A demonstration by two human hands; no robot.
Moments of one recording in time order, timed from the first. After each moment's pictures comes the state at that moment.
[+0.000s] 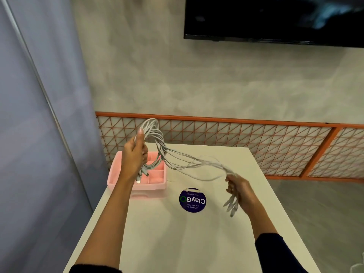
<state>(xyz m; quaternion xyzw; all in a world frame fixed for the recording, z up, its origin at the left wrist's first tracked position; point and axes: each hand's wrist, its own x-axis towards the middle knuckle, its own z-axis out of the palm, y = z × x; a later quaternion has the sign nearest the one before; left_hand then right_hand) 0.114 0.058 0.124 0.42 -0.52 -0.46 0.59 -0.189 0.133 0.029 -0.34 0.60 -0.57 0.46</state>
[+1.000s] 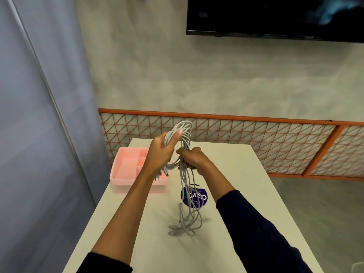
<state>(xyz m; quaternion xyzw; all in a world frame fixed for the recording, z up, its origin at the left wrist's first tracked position) 0.065 0.083 0.140 0.39 -0.63 -0.44 0.50 -0.057 0.064 0.111 -0.45 0.70 -0.34 0.45</state>
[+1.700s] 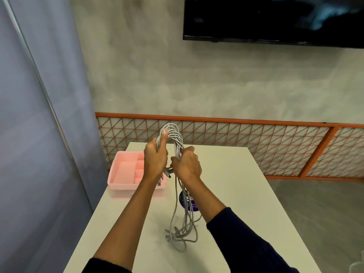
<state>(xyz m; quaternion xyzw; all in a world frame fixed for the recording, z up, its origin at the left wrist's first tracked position) 0.062 0.075 0.126 0.47 -0.54 -0.38 0.58 -0.017 0.099 0.125 -0.49 0.78 -0.35 0.19</state>
